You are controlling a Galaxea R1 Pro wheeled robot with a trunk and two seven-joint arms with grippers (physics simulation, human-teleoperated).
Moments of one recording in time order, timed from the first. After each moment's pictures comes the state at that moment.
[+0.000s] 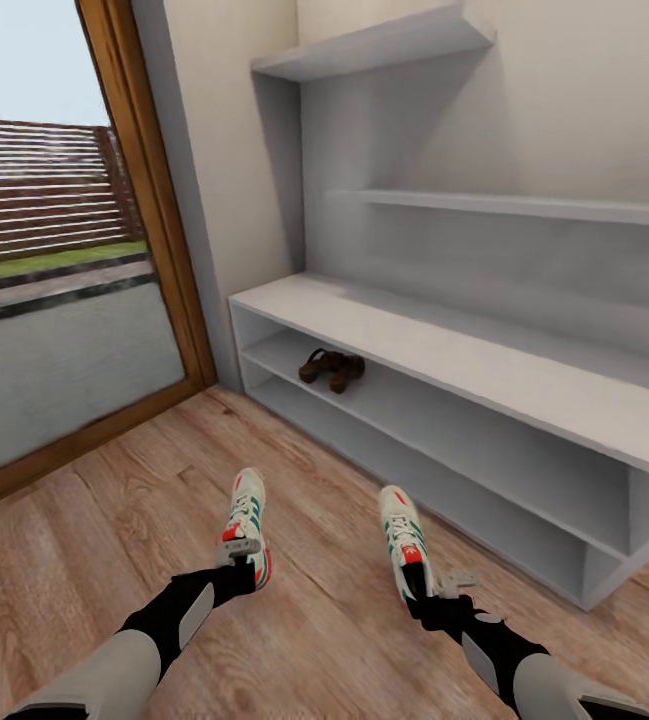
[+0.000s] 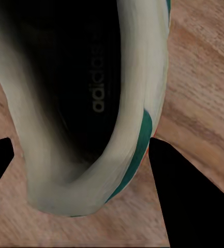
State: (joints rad) left arm -0.68 -0.04 0.01 -0.32 0.14 0.25 -0.13; right arm -0.68 -0.02 -0.18 -0.08 0.19 -0.07 0.15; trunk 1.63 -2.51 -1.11
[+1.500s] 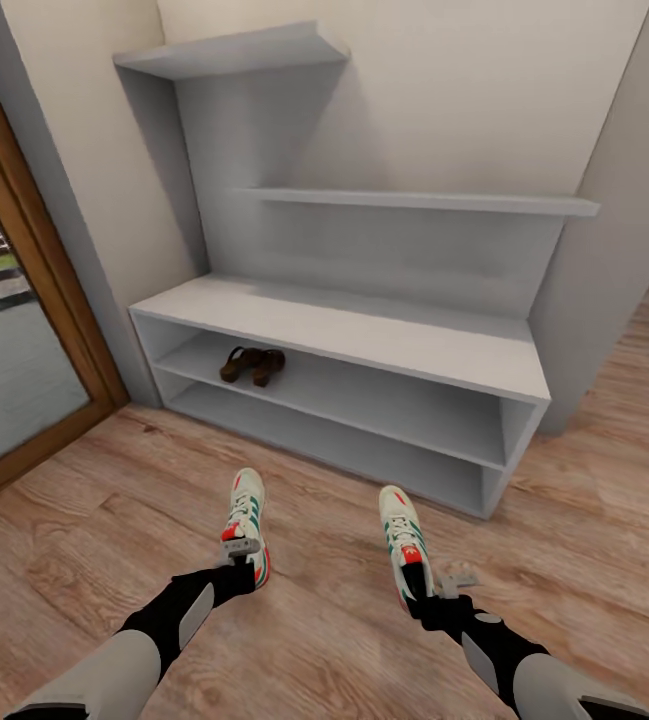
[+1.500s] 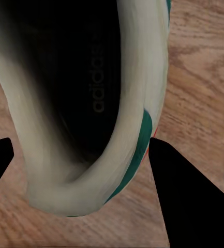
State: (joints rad) left arm -0.68 -0.04 0.01 -0.32 0.14 0.24 -0.13; right arm -0.68 -0.02 -0.18 -0.08 0.19 -0.07 0.15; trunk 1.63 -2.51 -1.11
